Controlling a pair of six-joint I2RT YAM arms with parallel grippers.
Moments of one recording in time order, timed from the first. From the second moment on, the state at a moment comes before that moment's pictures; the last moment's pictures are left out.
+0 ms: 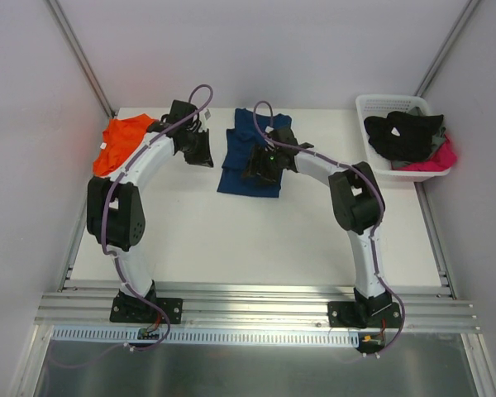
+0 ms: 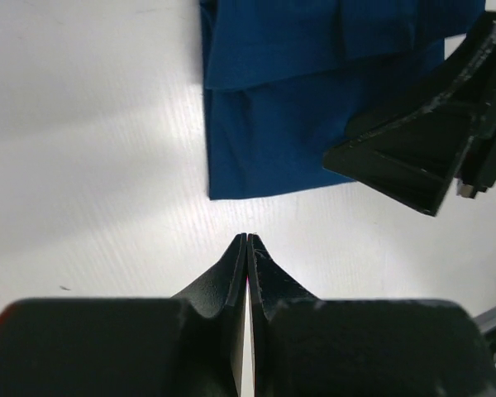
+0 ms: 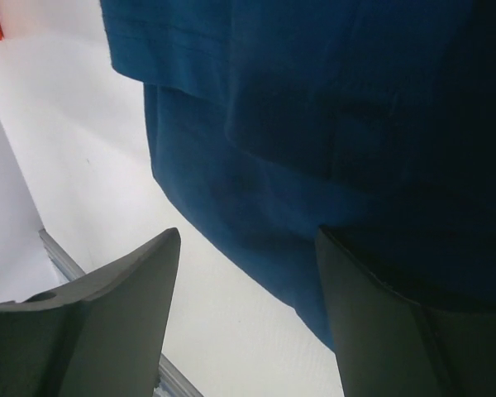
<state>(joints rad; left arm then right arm) -0.26 1.85 1.58 -0.70 0.30 -0.26 0.50 2.21 1.66 -0.35 -0.43 0.65</state>
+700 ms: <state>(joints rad) -0.18 1.81 1.58 -0.70 0.25 -0.25 0.50 1.99 1.29 -0.36 -0.54 0.69</state>
